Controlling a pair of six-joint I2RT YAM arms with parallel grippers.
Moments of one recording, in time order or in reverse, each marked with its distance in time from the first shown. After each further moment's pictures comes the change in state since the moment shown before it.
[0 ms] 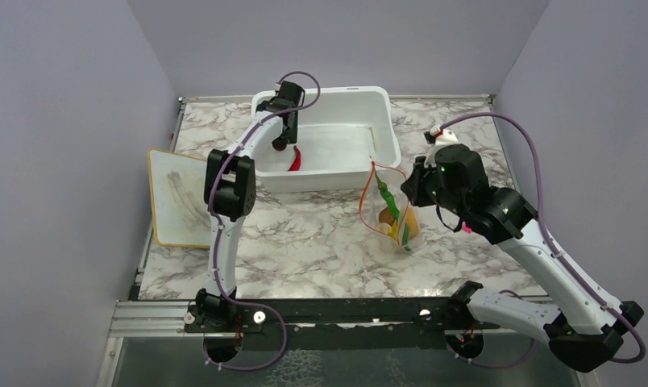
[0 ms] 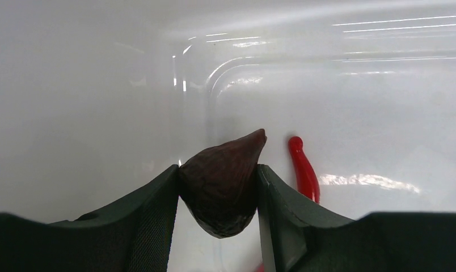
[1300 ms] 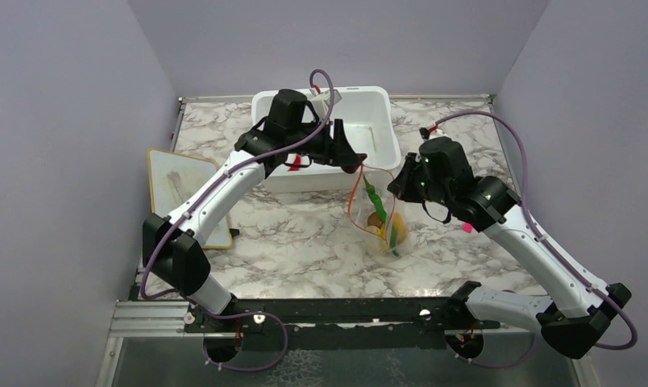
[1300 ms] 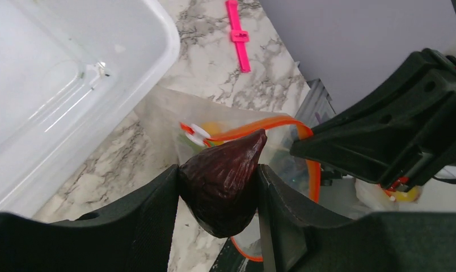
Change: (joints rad) left arm -0.246 -0.787 -0.574 0.307 0.954 -0.236; right arm 0.000 0.091 0.024 -0.013 -0.050 0.259
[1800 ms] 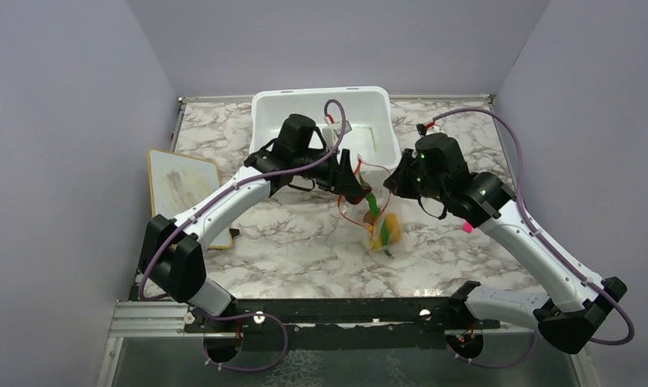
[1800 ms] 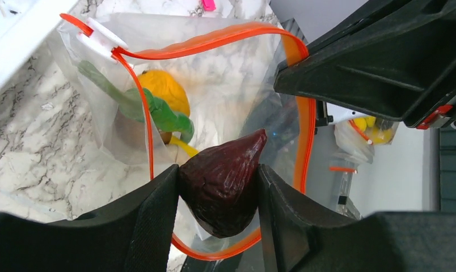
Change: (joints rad) left arm -0.061 -0.053 -0.223 0.128 0.172 -0.003; right arm 0.000 0.048 0.029 0.031 0.000 0.026
